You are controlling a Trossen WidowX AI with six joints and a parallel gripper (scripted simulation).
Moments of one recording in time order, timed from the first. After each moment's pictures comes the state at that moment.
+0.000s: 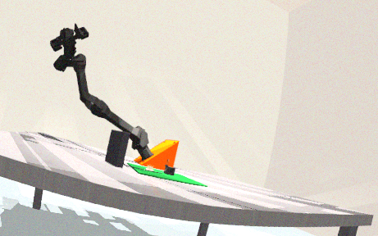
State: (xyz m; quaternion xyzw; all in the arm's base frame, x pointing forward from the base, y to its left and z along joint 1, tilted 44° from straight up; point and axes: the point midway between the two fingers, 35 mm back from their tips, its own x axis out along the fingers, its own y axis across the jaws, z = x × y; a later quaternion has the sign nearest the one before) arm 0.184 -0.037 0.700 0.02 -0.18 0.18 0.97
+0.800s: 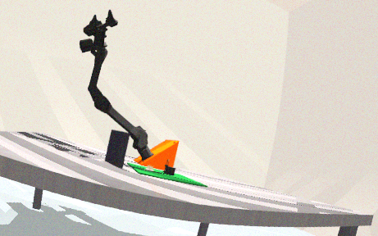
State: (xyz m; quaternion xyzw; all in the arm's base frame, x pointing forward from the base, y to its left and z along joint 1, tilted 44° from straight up) arm 0.095 0.129 0.711 0.08 -0.25 0.23 0.94
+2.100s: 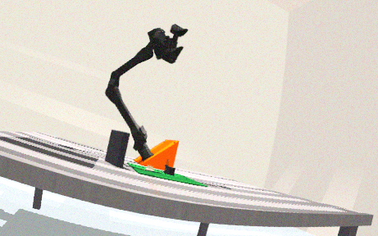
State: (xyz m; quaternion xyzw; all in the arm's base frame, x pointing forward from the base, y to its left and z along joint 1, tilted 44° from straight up) arm 0.241 0.352 0.408 0.35 0.14 0.16 0.91
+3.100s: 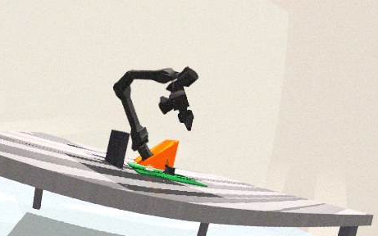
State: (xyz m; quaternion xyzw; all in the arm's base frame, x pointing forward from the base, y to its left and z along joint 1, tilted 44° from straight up) arm 0.317 0.190 0.121 0.62 0.18 -0.43 0.63
